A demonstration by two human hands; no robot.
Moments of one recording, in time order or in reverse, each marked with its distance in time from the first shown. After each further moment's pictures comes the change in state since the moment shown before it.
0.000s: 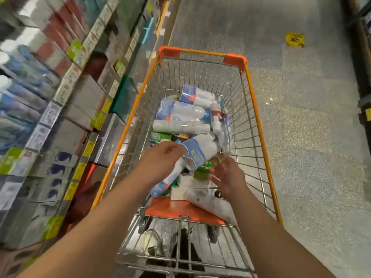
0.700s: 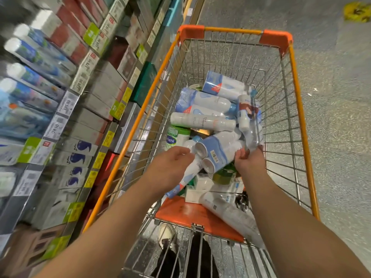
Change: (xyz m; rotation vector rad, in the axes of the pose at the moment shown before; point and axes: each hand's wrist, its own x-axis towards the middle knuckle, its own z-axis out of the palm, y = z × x) left_hand 0.027 -0.021 0.012 -0.024 0.047 -0.130; right_hand 0.138 -0.016 0.030 0.557 0.174 0.170
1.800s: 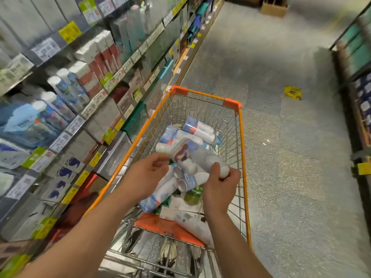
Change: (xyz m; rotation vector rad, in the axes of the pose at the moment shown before) left_hand -0.089 0.022 -0.038 -0.122 0.159 0.306; right_hand -0.243 0.012 -0.038 -0.761 -0.163 -1.096
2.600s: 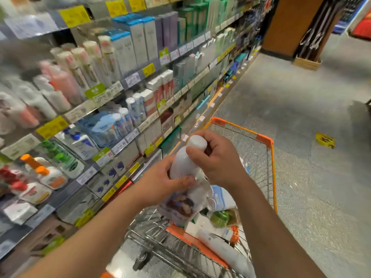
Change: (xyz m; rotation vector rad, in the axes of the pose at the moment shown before) left_hand -0.096 0.005 -0.098 -0.290 -0.042 0.294; right_hand -0.086 -0.182 0.033 -0.005 -1.101 -0.678
